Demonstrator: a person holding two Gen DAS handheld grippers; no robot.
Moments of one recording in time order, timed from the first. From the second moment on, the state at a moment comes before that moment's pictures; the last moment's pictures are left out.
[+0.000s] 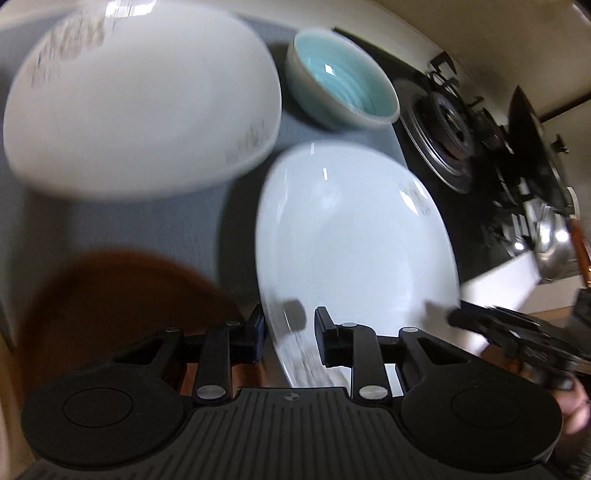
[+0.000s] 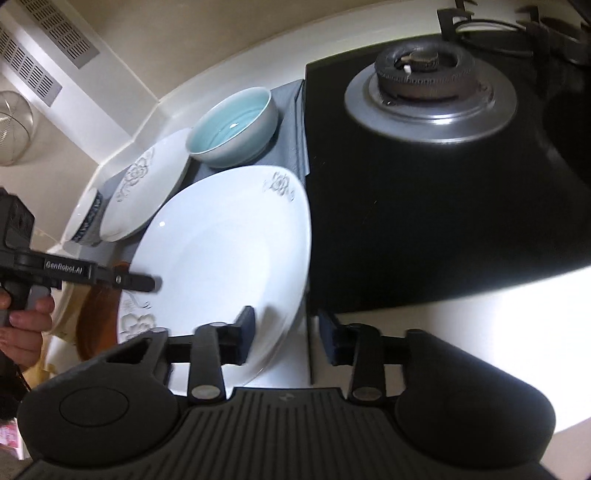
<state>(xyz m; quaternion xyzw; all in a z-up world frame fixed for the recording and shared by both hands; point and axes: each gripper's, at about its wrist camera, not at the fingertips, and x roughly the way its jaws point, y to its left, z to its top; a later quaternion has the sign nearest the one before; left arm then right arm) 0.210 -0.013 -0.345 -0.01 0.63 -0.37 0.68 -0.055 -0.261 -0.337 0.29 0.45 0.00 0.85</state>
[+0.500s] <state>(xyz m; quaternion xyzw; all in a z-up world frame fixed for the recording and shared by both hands) 0.188 -0.008 -0.350 -0.04 0.65 -0.33 0.68 -0.048 -0.251 -0.331 0.25 0.46 0.01 0.85</state>
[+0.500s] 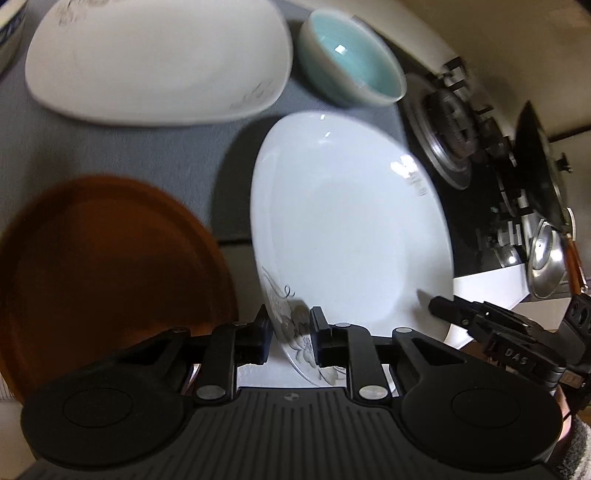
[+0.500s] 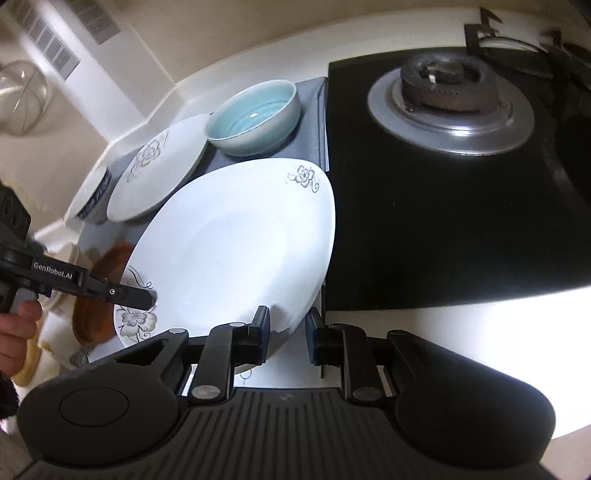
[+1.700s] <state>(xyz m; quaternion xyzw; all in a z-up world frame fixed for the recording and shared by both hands) 0.184 -0.028 -0.344 -0.01 0.65 -0.30 0.69 -0.050 -0.281 -0.373 0.47 0.41 -0.01 0.78</state>
